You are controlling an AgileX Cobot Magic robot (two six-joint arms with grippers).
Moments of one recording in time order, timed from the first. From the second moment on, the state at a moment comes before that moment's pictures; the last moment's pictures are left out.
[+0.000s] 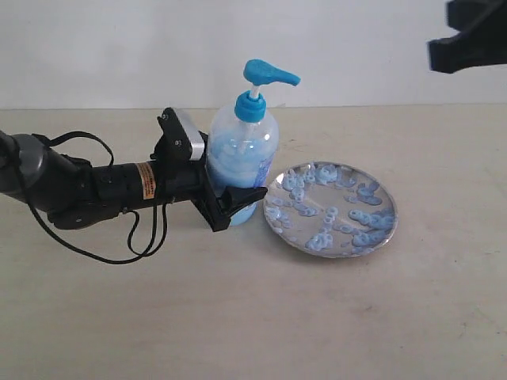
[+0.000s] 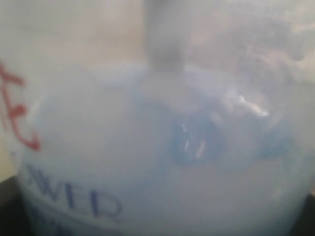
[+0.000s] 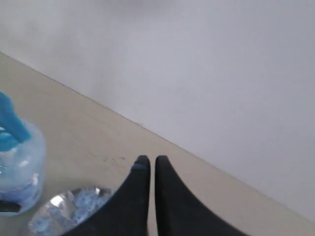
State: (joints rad) left arm -0.34 2.22 -1.06 0.88 -0.97 -0.16; right arm 0.20 1.07 -0.85 0.09 0.14 -0.38
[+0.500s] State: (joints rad) left arm -0.34 2.22 -1.06 0.85 -0.96 -0.15; right arm 0.52 1.43 -0.96 0.09 -0.16 -0.43
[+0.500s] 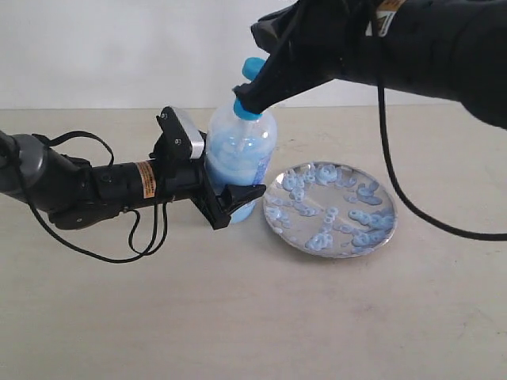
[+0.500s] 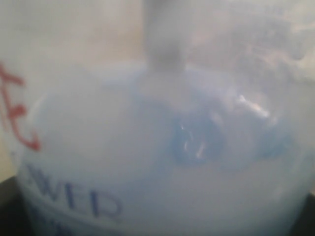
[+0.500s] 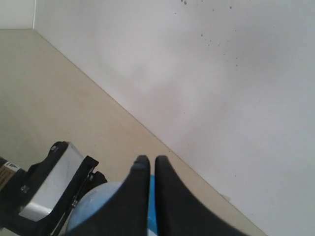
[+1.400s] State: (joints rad) left arm -0.34 2.22 -1.06 0.84 -0.95 -0.15; right arm 0.52 1.58 -0.99 0.12 -0.20 -0.37
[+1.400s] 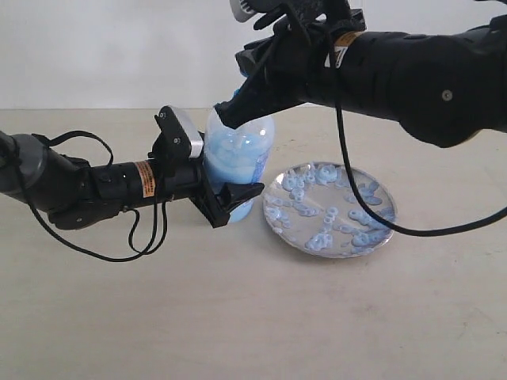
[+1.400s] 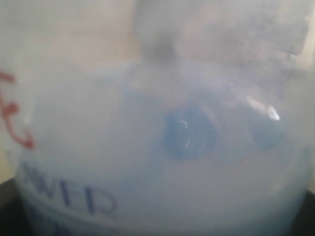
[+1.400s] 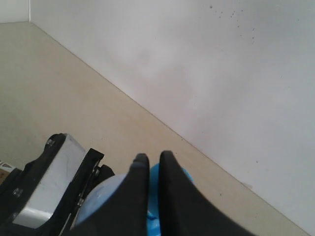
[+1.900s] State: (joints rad) left arm -0.33 2.22 -1.06 0.84 -0.94 -0.16; right arm 0.52 1.63 -0.99 0.12 -0.29 -0.35
